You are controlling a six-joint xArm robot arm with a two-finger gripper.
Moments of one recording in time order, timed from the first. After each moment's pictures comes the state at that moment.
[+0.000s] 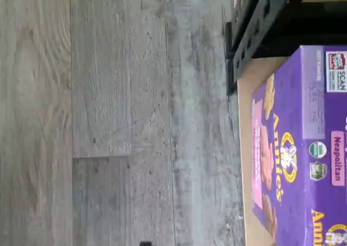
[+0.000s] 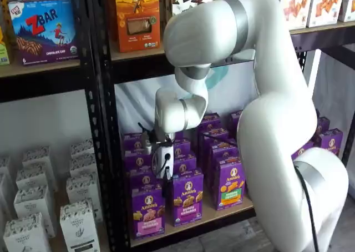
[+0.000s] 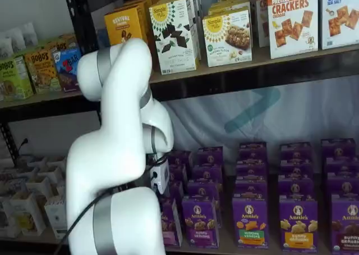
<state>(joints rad) 0.35 0.69 -1.17 0.21 0.50 -1.41</state>
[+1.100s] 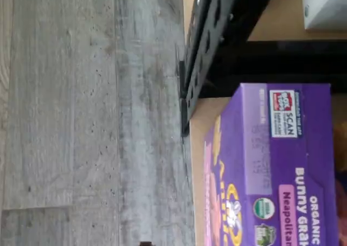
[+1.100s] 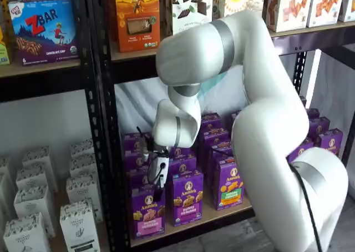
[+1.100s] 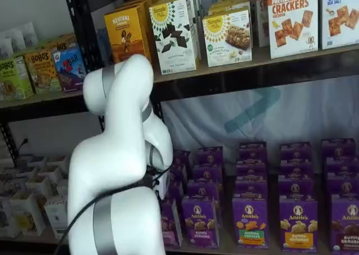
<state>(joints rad) 0.37 0.87 -1.31 0.52 0.36 -1.66</state>
